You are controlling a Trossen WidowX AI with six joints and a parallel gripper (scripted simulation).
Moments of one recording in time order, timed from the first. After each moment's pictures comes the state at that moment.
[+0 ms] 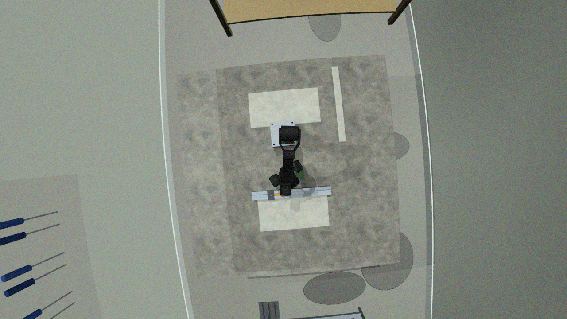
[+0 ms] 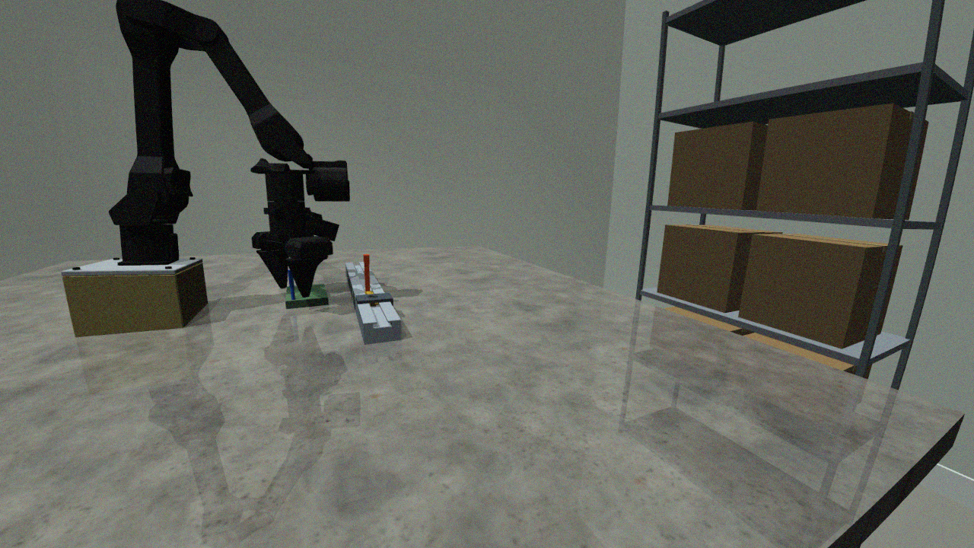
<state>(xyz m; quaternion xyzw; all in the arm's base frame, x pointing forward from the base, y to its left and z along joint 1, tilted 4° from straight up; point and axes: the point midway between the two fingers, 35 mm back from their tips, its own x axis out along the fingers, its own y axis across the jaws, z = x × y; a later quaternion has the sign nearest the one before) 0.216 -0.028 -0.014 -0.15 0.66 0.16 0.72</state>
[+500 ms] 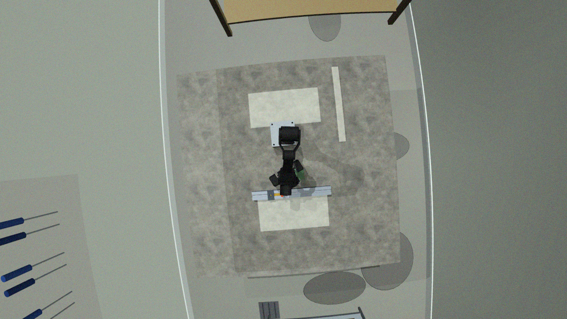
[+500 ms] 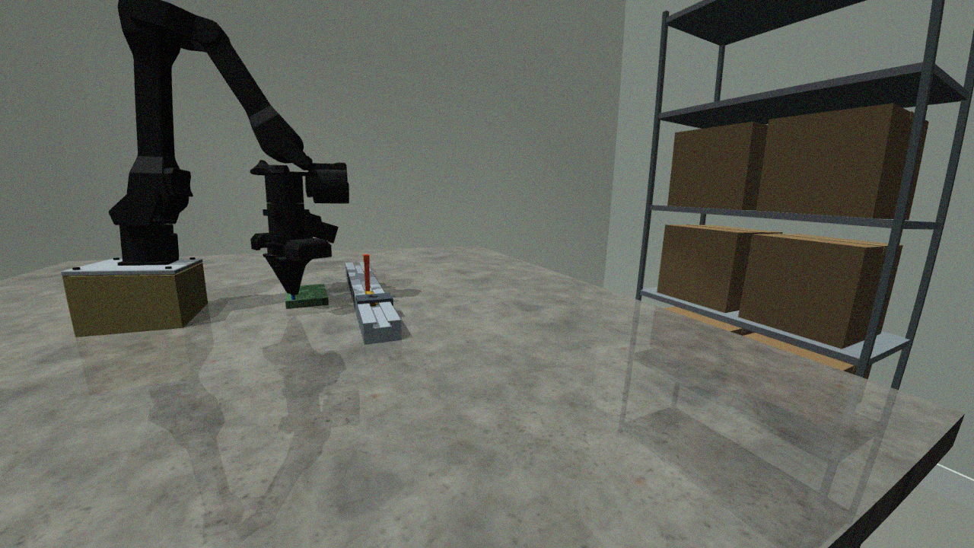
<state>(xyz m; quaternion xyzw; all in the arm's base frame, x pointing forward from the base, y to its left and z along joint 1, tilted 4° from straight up) 0.214 -0.028 -0.017 -0.15 0.66 0.16 0.72</state>
